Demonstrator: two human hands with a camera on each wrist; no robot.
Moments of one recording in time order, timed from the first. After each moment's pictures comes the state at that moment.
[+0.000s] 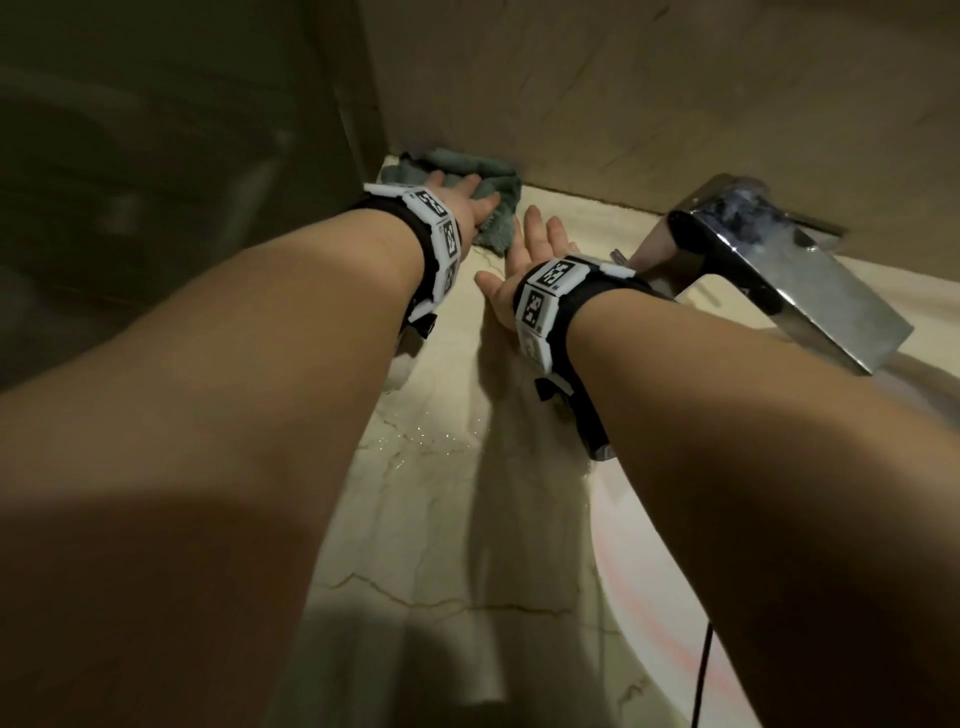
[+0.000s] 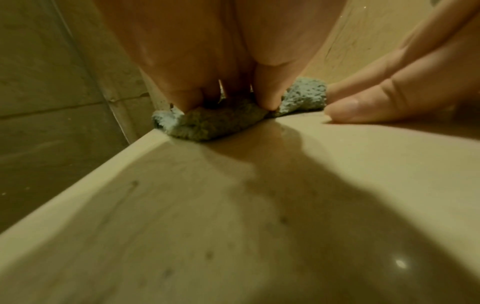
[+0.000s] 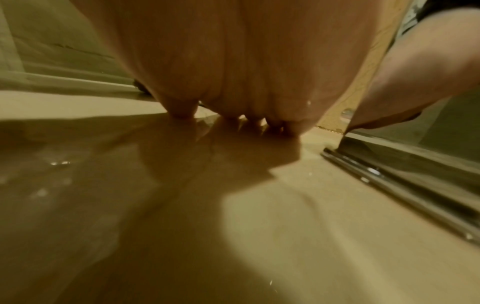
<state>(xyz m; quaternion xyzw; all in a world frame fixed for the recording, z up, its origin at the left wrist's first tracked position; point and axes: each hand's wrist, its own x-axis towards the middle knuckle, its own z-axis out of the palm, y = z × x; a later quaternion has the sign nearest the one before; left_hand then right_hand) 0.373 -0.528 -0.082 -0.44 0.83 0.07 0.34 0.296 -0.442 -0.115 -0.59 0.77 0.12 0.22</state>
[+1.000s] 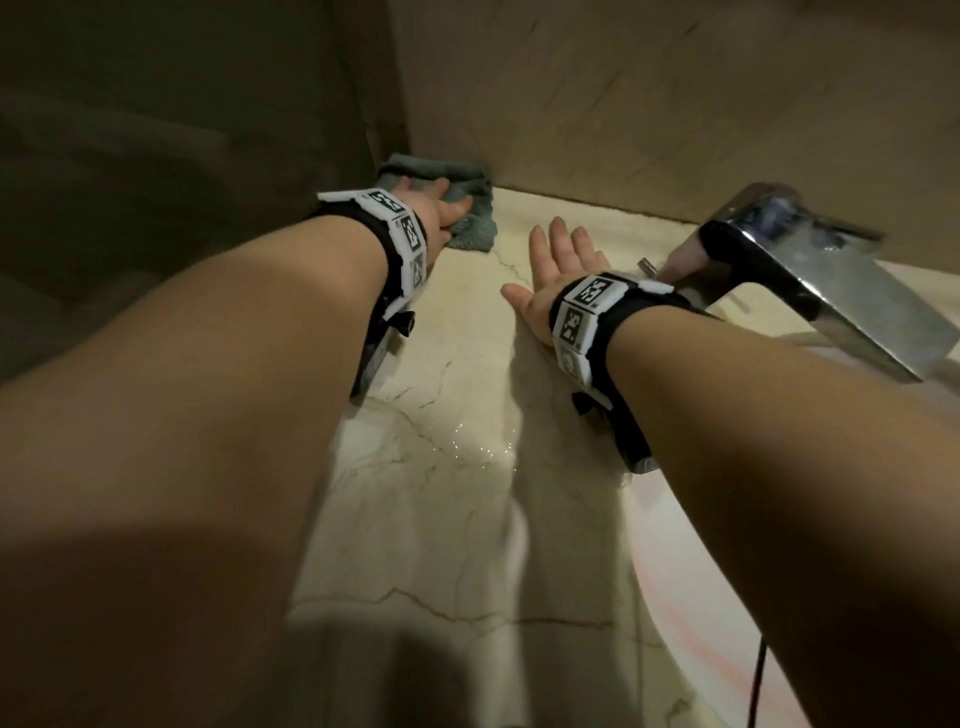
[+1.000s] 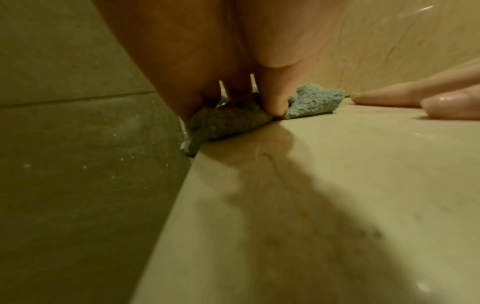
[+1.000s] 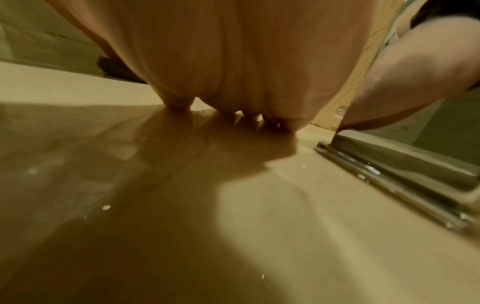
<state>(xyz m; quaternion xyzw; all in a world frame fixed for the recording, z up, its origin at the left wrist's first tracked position) 0.391 -0.550 -0.070 -0.44 0.84 0.08 0.32 0.268 -0.446 -0.122 -0.58 0.78 0.11 0.21</state>
